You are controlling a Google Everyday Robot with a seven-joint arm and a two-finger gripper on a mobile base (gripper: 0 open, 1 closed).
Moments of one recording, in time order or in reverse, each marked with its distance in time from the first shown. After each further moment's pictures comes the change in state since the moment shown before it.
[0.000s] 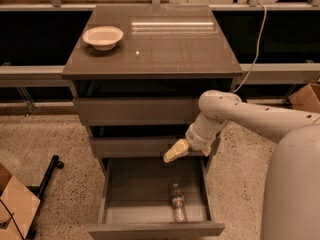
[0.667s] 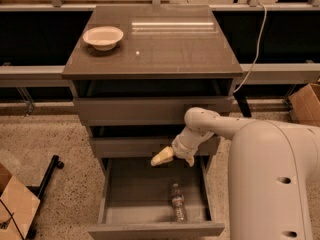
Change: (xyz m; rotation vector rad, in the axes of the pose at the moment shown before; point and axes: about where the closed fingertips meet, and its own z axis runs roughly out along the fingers) arm -0.041 -0.006 0.108 -0.086 0.003 0.139
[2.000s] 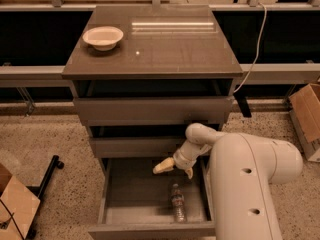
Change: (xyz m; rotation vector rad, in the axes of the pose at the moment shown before) arm -0.009 -0.052 0.093 -0.055 0.060 0.128
